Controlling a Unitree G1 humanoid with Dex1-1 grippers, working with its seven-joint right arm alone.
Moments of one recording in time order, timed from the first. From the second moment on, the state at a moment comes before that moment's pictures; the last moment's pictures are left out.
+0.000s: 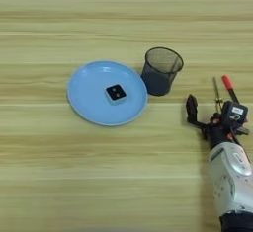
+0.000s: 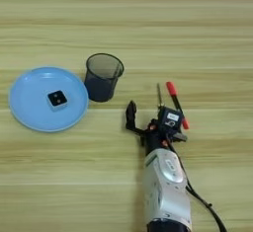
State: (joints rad) arm 0.01 -0.12 -0.30 0.20 0.30 -0.01 0.09
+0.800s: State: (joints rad) arm 0.01 -0.11 -0.31 0.16 0.34 0.06 0.10
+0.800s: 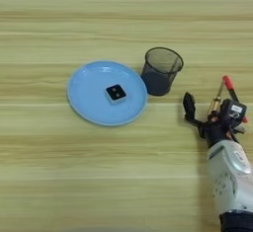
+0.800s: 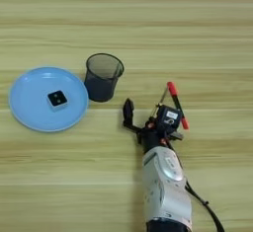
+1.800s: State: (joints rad) arm -0.02 -0.13 -0.36 0.21 0.30 0.10 0.01
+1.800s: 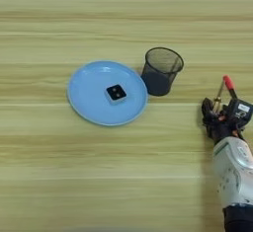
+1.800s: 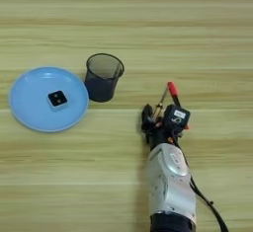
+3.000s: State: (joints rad) arm -0.01 -0.13 -0.35 0.20 0.24 0.06 0.01
